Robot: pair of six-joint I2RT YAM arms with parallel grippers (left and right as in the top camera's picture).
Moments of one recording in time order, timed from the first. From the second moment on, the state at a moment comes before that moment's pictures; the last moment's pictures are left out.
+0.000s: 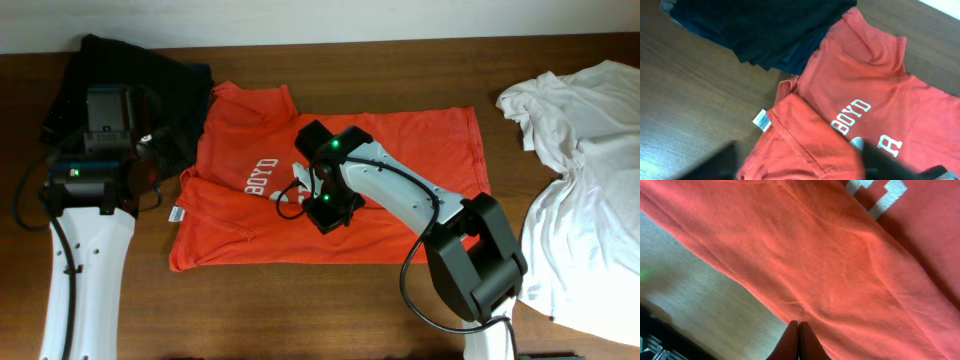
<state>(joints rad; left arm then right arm) 0.00 1.39 1.48 -1.06 -0.13 -0.41 0.63 2.07 1.61 -1.15 -0.28 0.01</state>
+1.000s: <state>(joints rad) -0.03 1.67 0.84 -0.53 0.21 -0.34 0.57 2.07 1.39 -0.84 -0.28 0.12</state>
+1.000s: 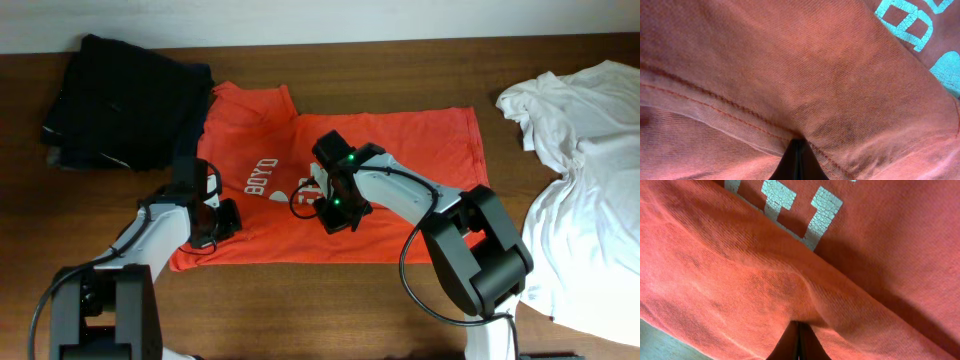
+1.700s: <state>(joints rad) -0.02 1.66 0.83 -0.60 0.19 -0.34 0.43 2.07 1.49 -0.86 -0.15 0.12</state>
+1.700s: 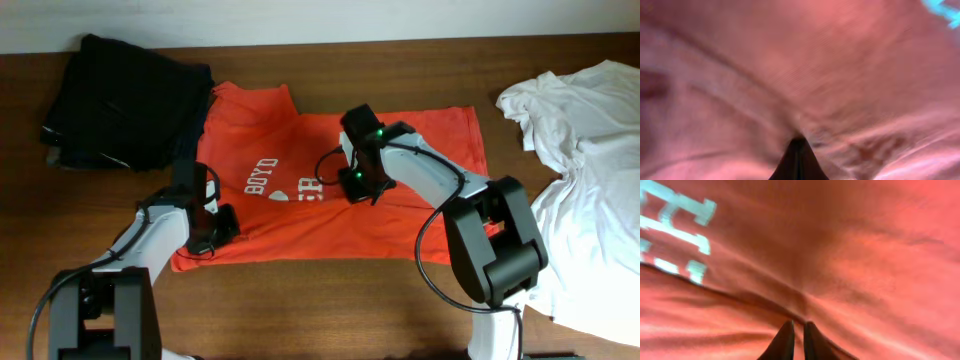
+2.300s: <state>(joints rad) -0.19 1.68 0.90 -0.65 0.14 -0.36 -0.20 1.98 1.47 -1.45 -0.13 0.35</state>
